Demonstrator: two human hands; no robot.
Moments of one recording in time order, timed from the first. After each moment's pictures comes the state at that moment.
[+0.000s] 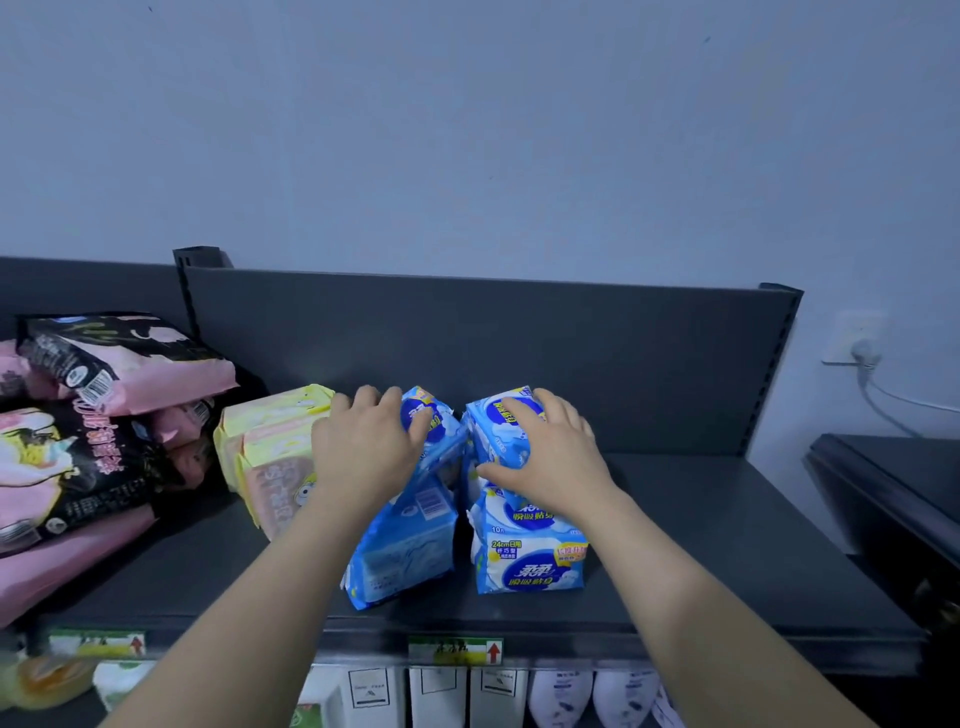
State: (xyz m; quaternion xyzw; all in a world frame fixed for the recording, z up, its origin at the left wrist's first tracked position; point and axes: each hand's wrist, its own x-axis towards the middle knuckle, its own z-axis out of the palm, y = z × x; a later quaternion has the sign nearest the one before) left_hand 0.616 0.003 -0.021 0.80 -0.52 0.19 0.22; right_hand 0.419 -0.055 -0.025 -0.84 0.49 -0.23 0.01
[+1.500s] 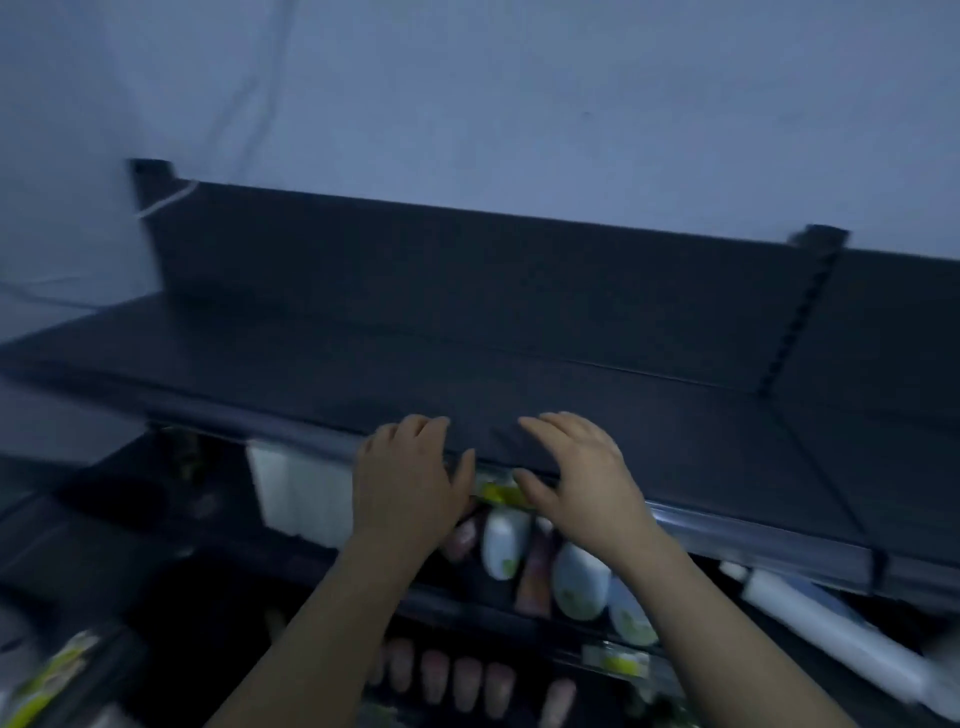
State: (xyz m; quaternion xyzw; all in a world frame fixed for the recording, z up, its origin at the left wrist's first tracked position) left_hand -0.019 0.256 -0.073 0.20 -0.93 -0.09 0.29; right_hand -0.116 0.416 -0.068 -0.39 0.89 -0.21 -0.13
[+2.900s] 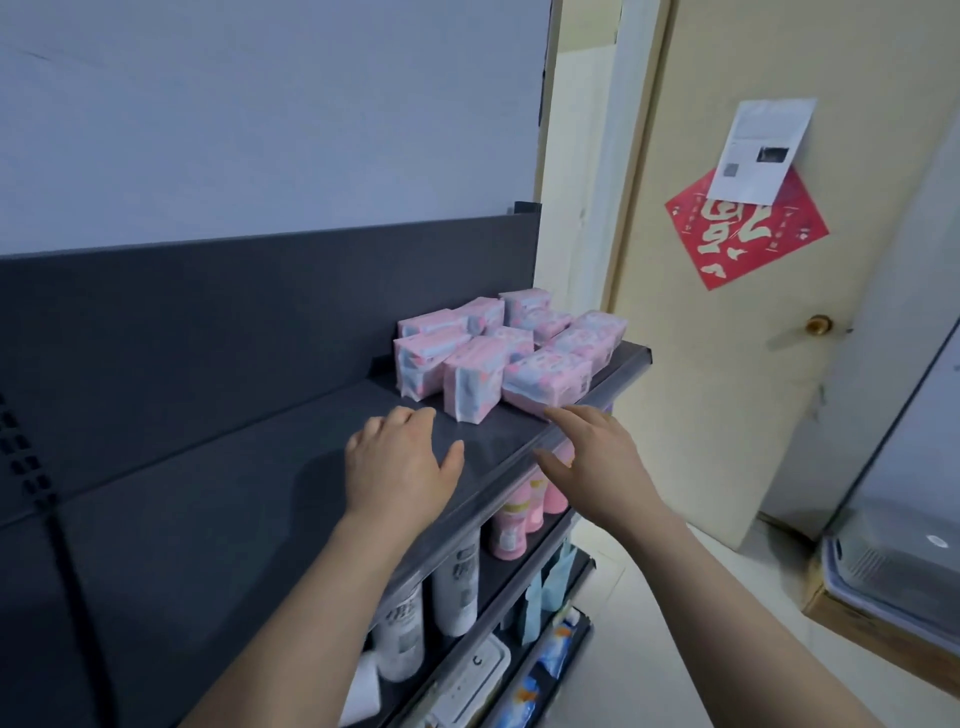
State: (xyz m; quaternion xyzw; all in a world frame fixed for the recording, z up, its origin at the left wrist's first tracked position) left_hand -0.314 0.814 -0.047 -0.29 -0.93 -0.20 0.13; right_hand -0.218 1.001 -0.062 0.18 0.95 -0.11 -0.24
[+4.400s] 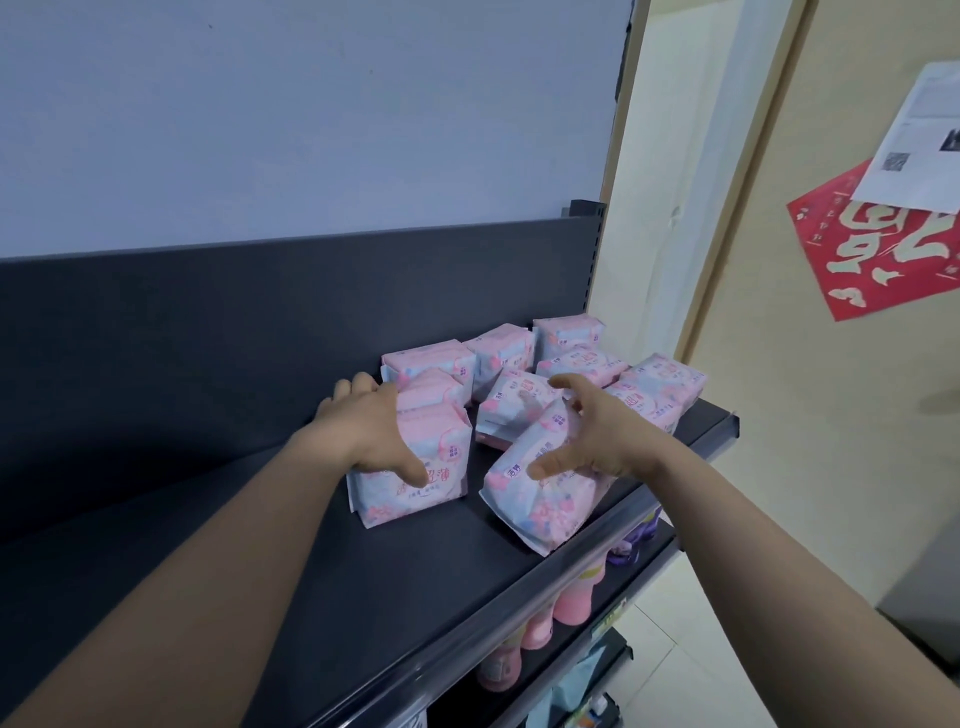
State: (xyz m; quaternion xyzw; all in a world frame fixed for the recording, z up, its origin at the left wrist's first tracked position) left_hand -0.504 0.940 -0.027 -0.19 -0.98 -0.07 -0.05; right_hand -0.391 1.184 -0.016 0.09 0.92 -0.38 0.00
